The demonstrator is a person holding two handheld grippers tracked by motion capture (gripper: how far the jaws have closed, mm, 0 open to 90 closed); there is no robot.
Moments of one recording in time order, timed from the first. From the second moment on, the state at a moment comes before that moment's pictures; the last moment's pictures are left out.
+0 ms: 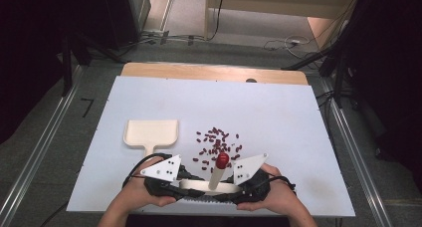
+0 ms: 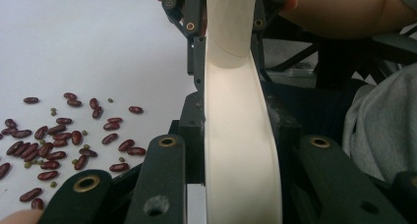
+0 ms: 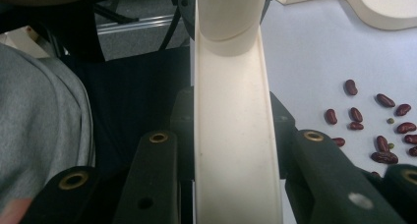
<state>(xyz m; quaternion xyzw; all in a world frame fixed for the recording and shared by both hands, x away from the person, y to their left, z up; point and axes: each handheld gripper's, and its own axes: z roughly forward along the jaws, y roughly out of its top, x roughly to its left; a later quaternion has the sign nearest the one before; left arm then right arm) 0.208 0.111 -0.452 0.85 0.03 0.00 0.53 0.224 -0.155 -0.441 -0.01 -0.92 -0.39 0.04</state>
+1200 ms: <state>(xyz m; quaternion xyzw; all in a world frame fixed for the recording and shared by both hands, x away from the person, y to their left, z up) 0.219 0.199 -0.458 0.73 0.30 0.18 0.59 0.256 -0.215 -0.427 -0.25 -0.84 -0.46 -0.12</state>
